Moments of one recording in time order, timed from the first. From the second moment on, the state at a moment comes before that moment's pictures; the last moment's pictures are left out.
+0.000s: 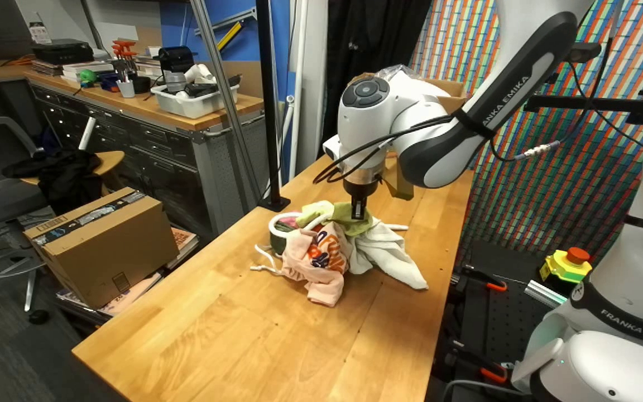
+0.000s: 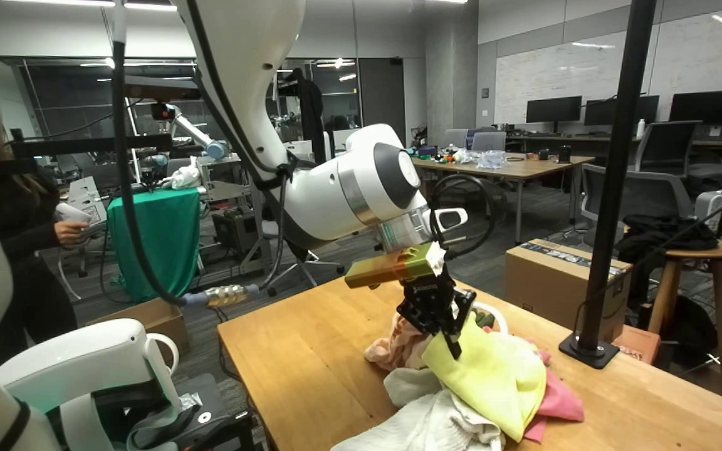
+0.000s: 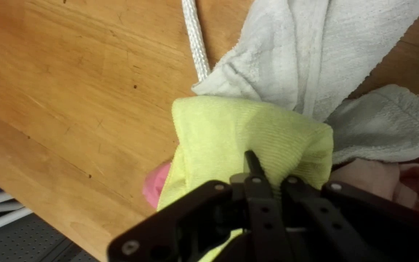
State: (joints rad) arm 0.07 0.12 -0.02 -2.45 -0.79 2.55 0.32
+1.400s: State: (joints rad) arm 0.00 -0.33 0.01 -2.37 -1.16 2.30 0.76
